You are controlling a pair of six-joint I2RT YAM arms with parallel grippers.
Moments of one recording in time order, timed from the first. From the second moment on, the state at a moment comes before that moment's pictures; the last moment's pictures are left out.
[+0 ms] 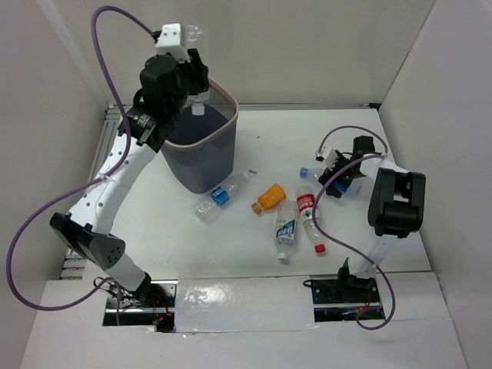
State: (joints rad) left arm -0.49 1.60 1.92 -0.34 -0.31 -0.22; right arm -0.19 1.79 1.10 -0.49 -0.46 -1.13
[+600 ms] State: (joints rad) left arm -0.54 1.61 1.73 -0.32 -0.37 -0.09; right arm -0.19 1.83 1.22 -0.64 -0.49 -1.11
